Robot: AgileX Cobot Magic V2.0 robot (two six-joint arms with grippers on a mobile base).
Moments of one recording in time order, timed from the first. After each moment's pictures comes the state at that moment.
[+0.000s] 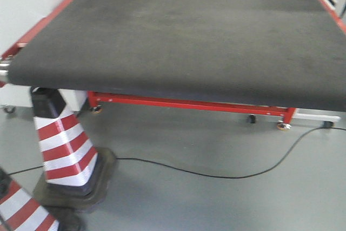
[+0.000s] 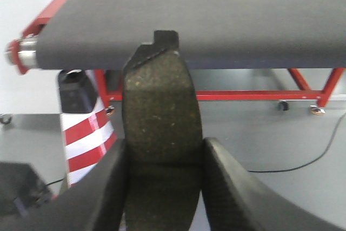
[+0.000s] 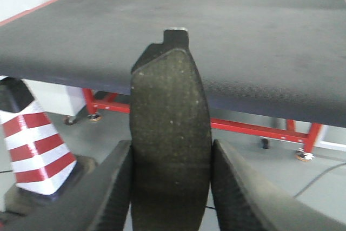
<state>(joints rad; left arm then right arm) -0.05 0.23 -0.35 -0.10 0.53 0.09 0.23 0.28 -0.42 -0.15 0.48 0.18</state>
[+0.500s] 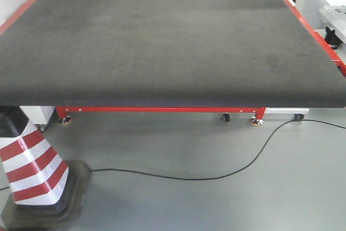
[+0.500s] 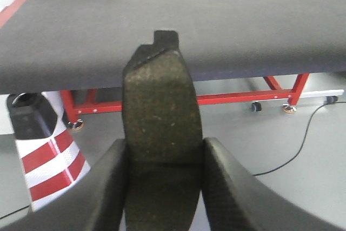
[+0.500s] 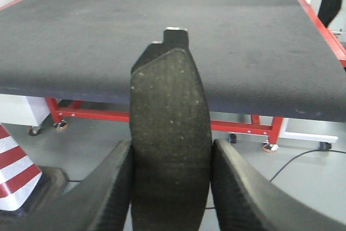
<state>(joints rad) -0.05 0.23 -0.35 -0.10 0.53 0.09 0.23 0.28 -0.42 -0.15 0.48 0.18</state>
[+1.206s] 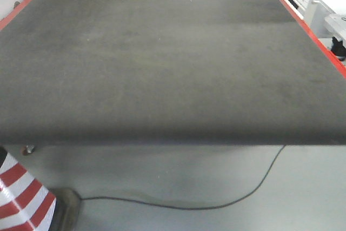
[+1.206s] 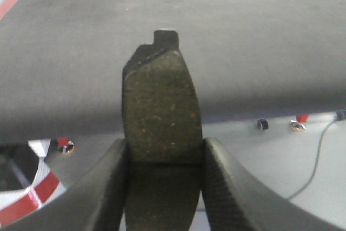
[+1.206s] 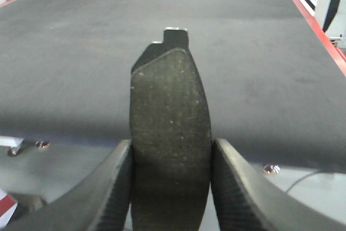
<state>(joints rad) -0.05 0.23 -0.35 -0.10 0.53 0.09 0.23 0.28 -0.42 -0.15 0.48 0.18</state>
